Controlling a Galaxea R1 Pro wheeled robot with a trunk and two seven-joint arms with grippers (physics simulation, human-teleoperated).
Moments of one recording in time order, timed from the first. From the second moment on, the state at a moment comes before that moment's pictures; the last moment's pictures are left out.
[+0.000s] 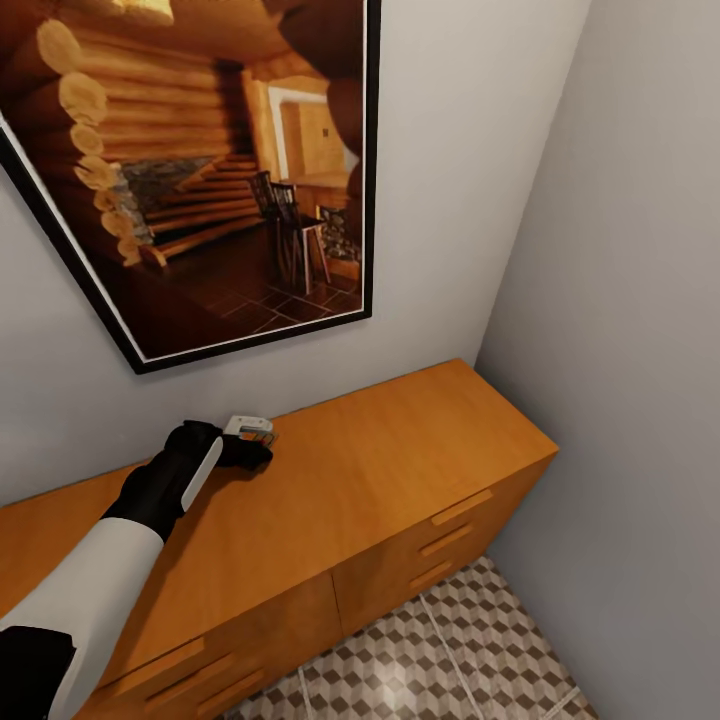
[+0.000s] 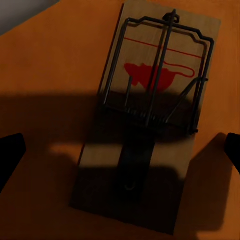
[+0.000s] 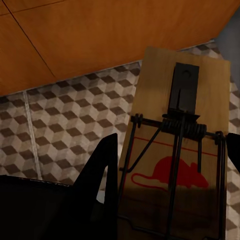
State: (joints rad) left arm -0.91 0.13 -0.19 -0.89 0.12 0.90 -0.10; right arm -0.17 0.04 0.24 -0.02 -0.02 -0.85 -0.09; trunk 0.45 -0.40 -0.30
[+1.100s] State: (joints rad) left arm -0.91 0.13 -0.19 -0.89 0.14 0.90 -0.09; right arm -0.17 0.04 0.24 -0.02 -0.02 -0.85 -0.09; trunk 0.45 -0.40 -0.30
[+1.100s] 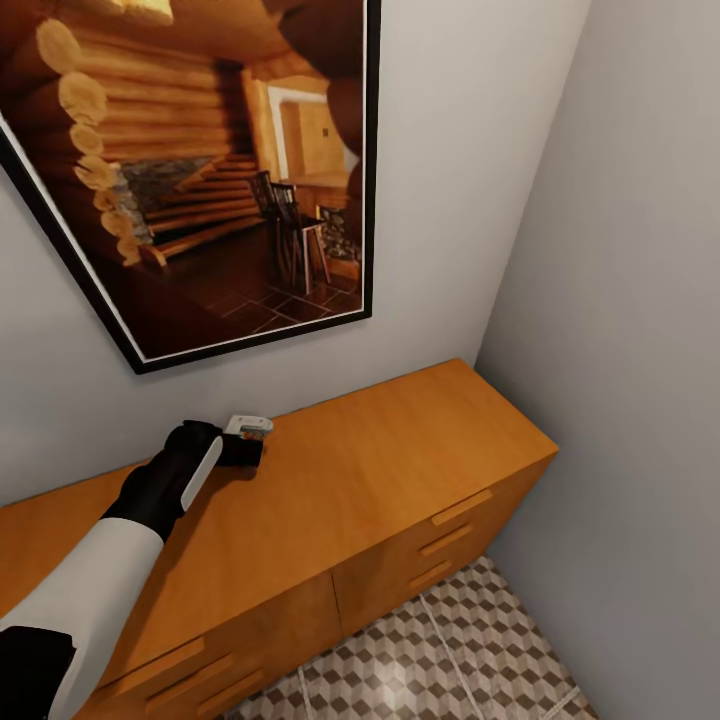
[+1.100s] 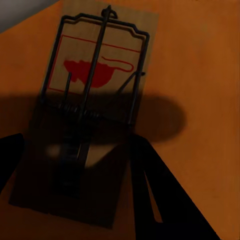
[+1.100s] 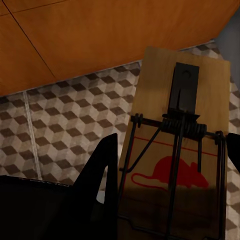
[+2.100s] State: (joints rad) left arm -0.91 0.13 -0.19 -1.08 0.14 0.99 -0.09; right arm -0.17 0.04 0.24 -0.02 -0.02 -0.85 -0.09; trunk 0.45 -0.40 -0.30
